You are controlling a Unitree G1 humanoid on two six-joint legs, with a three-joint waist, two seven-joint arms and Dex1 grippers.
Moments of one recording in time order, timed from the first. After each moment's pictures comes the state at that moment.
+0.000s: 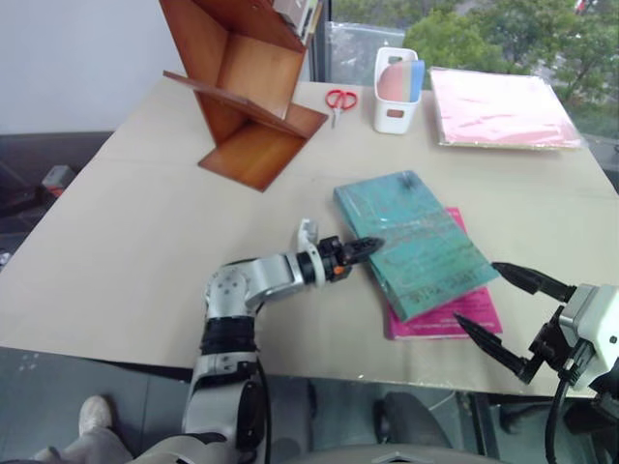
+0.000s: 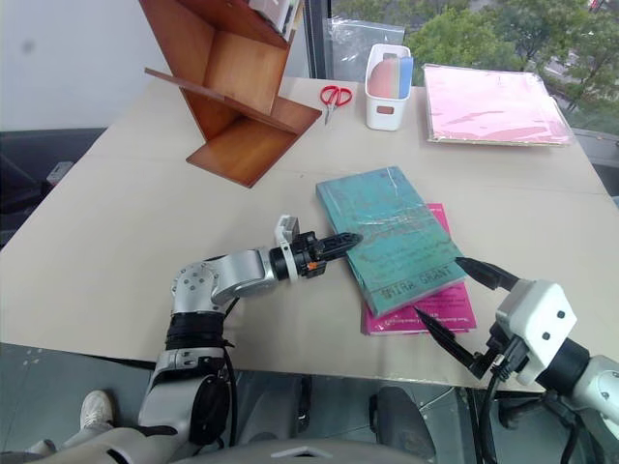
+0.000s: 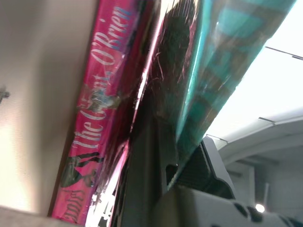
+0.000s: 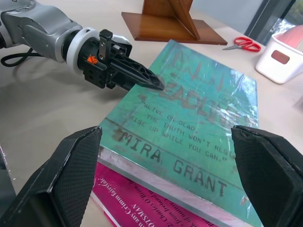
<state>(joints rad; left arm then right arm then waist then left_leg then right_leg) -0.51 0.11 0.24 0.21 -1.46 1.27 0.04 0.53 -0.68 -0.47 -0.97 0.60 0.38 0.68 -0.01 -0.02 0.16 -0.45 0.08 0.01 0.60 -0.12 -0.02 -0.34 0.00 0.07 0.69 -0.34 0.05</state>
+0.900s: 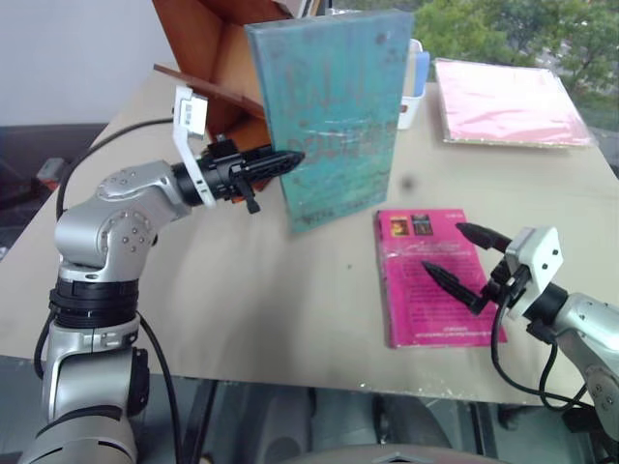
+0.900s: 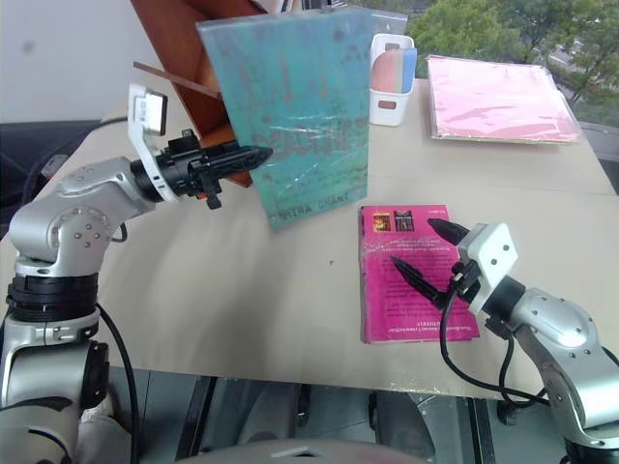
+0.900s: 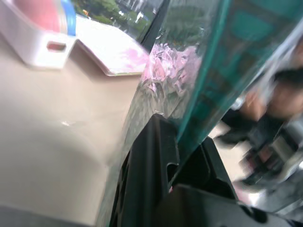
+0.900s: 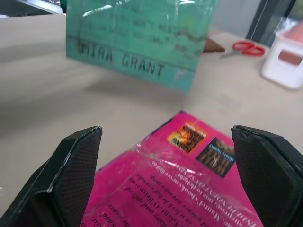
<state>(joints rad) -0.66 0.80 0.02 -0.07 -0.60 0.49 -0.98 0.07 -0.61 -0.14 -0.63 0.50 0.42 0.60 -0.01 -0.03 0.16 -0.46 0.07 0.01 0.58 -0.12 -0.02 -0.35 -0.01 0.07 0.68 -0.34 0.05</state>
